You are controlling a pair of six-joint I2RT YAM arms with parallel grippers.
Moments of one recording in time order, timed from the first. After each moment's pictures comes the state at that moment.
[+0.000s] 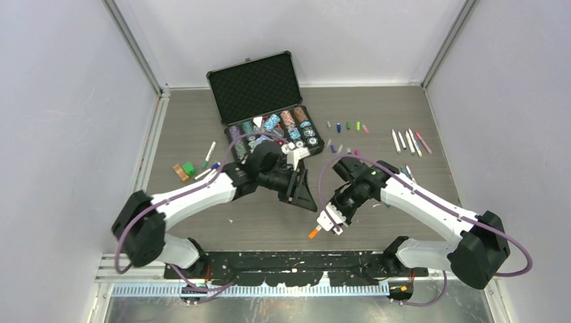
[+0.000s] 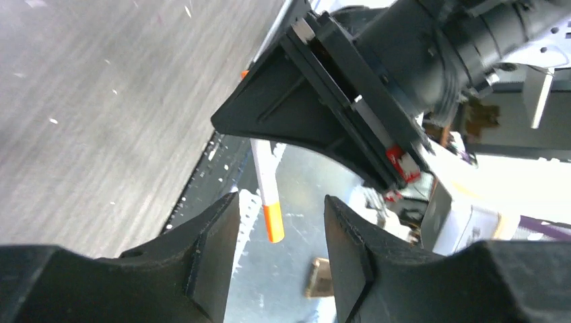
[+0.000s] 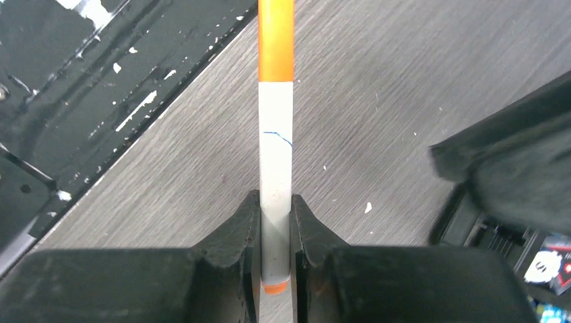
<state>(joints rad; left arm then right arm) -0.83 1.45 0.96 -0.18 0.79 -0.70 0.71 1.21 0.89 -1.03 -0.66 -1.69</state>
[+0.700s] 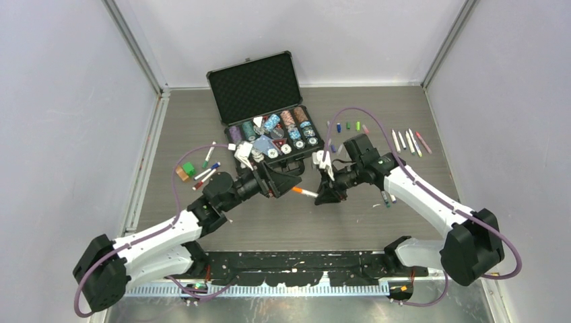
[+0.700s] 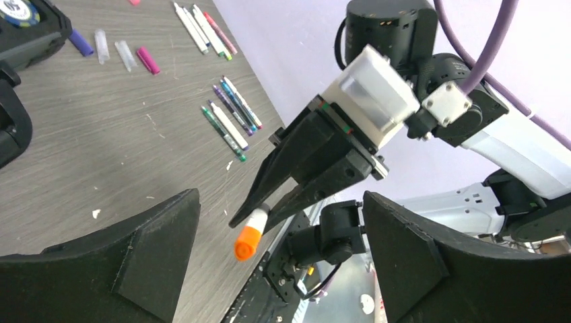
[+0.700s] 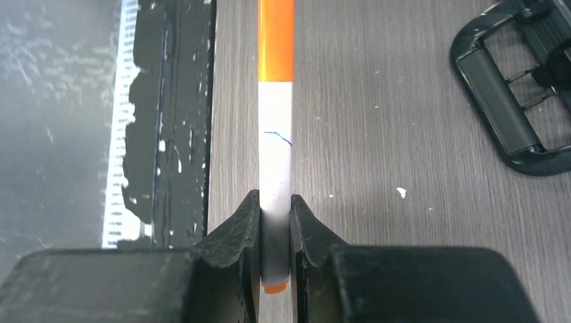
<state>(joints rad) -0.82 0.93 0.45 0.53 0.15 -0.90 0.51 1.23 0.89 -0.68 -0.93 -0.71</state>
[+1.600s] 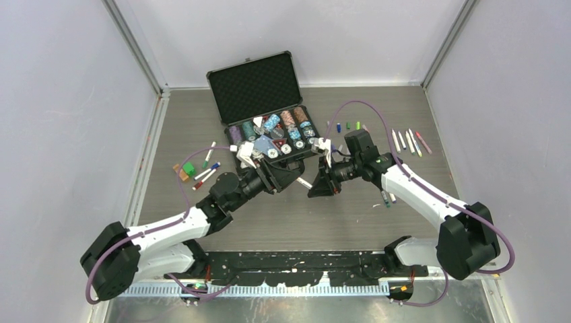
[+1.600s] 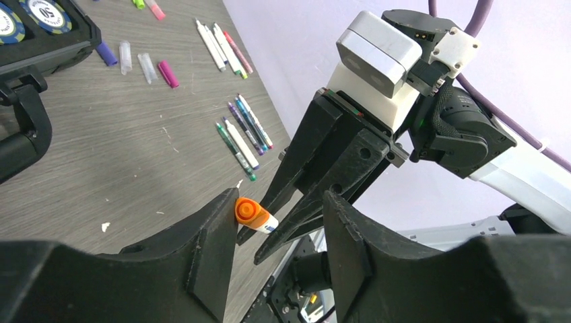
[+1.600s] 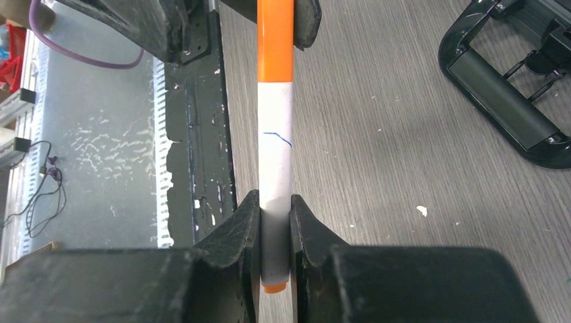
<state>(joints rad) -0.84 1.06 0.42 0.68 0.06 -0.97 0.48 1.28 0.86 -0.40 -0.99 -0.25</state>
